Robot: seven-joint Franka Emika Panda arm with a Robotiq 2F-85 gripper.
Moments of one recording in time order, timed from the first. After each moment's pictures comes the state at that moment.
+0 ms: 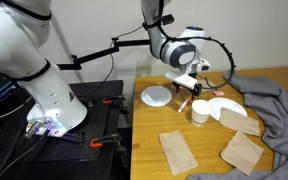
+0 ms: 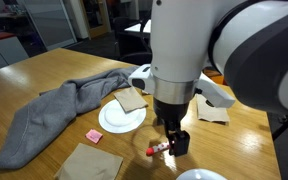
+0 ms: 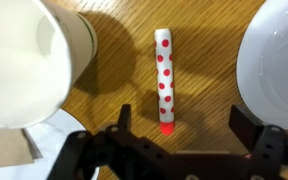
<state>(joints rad) 0.11 0.69 0.11 -2.13 -0.27 2.84 -0.32</state>
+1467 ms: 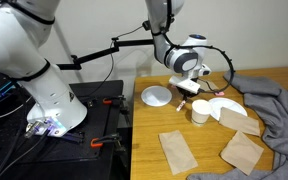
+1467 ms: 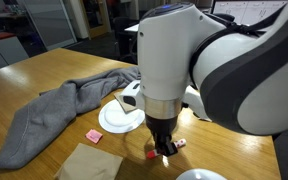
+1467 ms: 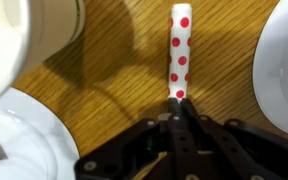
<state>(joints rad) 0.10 0.81 0.14 -2.01 -0.27 2.82 -0.39</state>
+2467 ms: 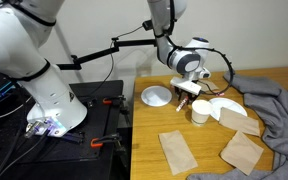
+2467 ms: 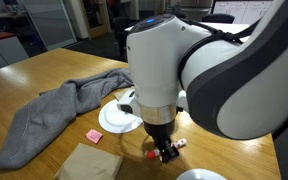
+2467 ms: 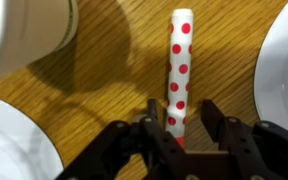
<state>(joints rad) 0.10 0.86 0.15 -1.94 -0.27 2.71 -0.42</state>
